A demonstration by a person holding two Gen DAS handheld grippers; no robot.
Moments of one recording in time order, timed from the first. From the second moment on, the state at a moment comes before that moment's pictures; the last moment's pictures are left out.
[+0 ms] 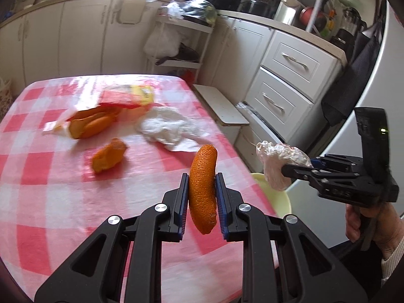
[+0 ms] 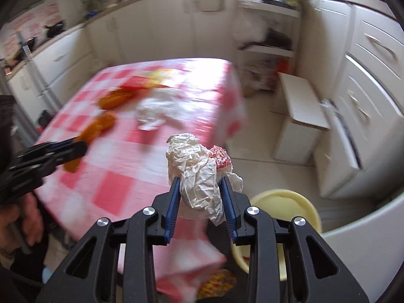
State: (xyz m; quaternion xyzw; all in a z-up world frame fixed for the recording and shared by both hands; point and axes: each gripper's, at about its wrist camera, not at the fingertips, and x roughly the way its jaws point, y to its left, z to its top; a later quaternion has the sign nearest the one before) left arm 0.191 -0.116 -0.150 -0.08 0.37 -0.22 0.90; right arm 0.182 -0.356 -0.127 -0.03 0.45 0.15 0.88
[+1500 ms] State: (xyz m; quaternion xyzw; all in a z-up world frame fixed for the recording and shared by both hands) left arm 0.249 -0.321 -0.172 -0.04 0.42 -0.30 0.86; right arm 0.188 -0.466 -0.176 0.00 0.51 -0.02 0.86
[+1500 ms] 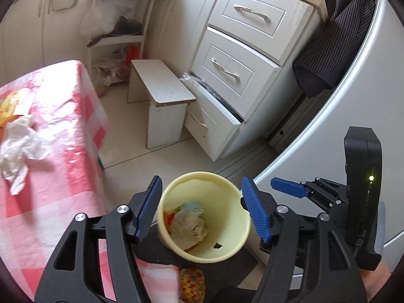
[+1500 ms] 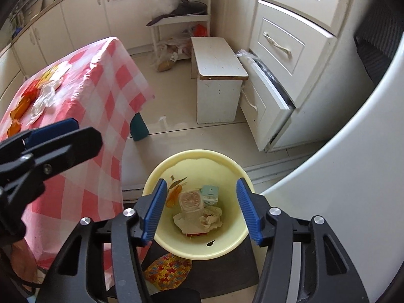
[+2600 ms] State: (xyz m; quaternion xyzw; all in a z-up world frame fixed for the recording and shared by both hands) left arm 0.213 -0.227 -0.146 -0.01 0.38 -0.23 0.90; right arm 0.188 -0.413 -0.158 -0.06 0.47 0.07 0.88
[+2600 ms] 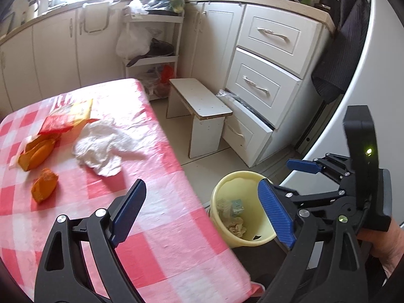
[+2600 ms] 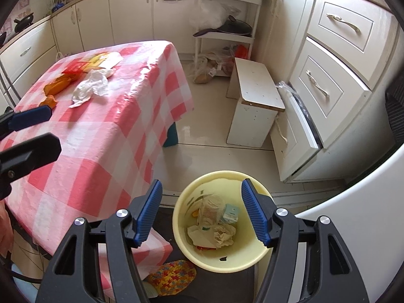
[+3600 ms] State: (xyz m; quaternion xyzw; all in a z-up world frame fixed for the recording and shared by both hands) left arm 0.232 -0.038 -0.167 -0.10 0.38 -0.07 0.92; right arm 0.236 -0.256 -0.133 -0.11 0.43 0.18 0.88
